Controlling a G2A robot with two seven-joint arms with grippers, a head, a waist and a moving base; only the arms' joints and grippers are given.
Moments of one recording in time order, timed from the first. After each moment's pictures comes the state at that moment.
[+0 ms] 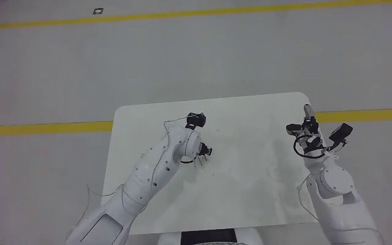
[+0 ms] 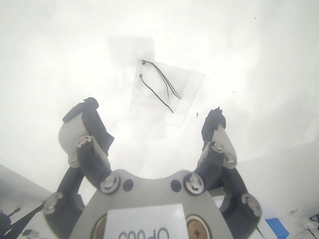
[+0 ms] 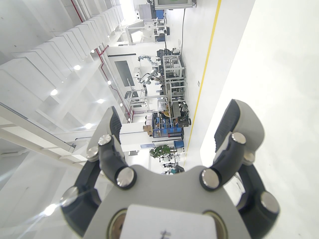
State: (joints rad) left arm 1.01 -1.44 -0.85 -1.48 1.18 0.34 -1.39; right arm -1.73 -1.15 1.60 -1.80 0.42 0.00 0.00
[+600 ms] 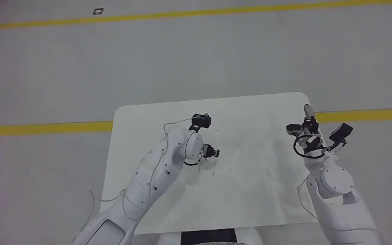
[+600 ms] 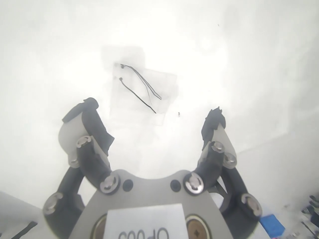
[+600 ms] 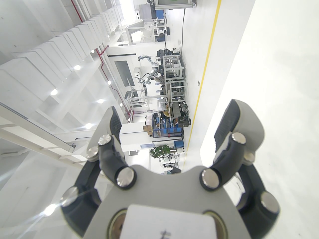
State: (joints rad) left arm 1.04 -1.45 -0.89 -1.53 1.09 0.31 -1.39; right arm -1.73 -1.15 1.60 -1.80 0.42 0.00 0.00
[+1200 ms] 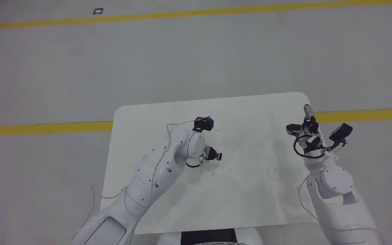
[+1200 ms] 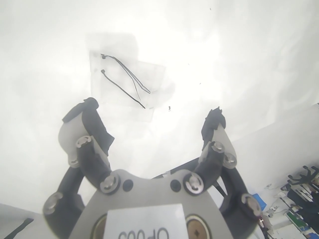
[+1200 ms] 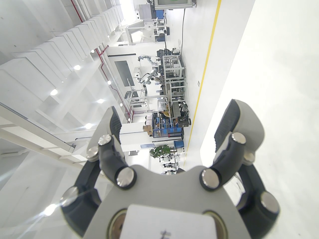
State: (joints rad) left arm 1.01 -1.46 -0.85 -1.49 1.05 0.33 -1.39; right arm -1.73 -1.15 1.60 -1.80 0.42 0.00 0.00
